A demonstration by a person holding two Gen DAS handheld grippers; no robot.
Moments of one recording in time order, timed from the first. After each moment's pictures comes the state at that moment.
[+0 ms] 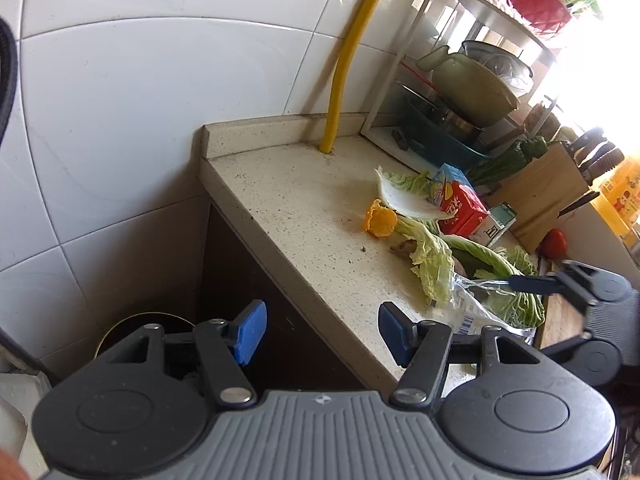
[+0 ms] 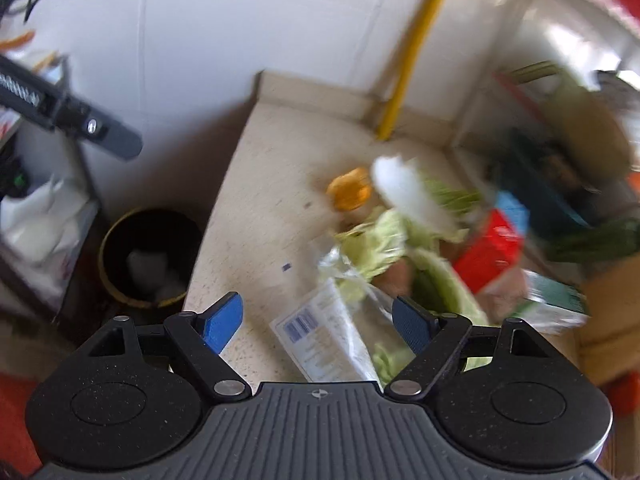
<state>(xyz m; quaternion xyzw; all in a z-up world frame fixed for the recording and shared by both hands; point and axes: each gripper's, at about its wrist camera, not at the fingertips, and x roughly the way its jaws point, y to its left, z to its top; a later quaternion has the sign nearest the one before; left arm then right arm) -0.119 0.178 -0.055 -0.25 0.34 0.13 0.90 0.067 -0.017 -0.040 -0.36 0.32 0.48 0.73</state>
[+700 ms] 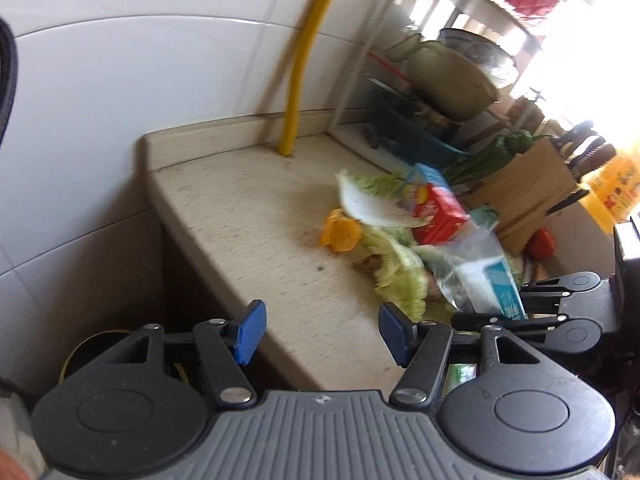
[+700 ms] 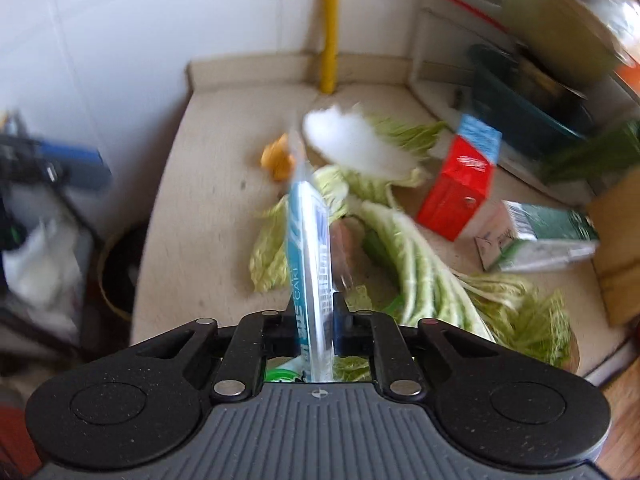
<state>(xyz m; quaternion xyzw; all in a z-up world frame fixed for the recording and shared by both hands) -0.063 0.166 -0.055 -0.25 0.34 0.09 0.90 0.136 -0.047 -0.032 -0.25 0.42 0.44 0.75</state>
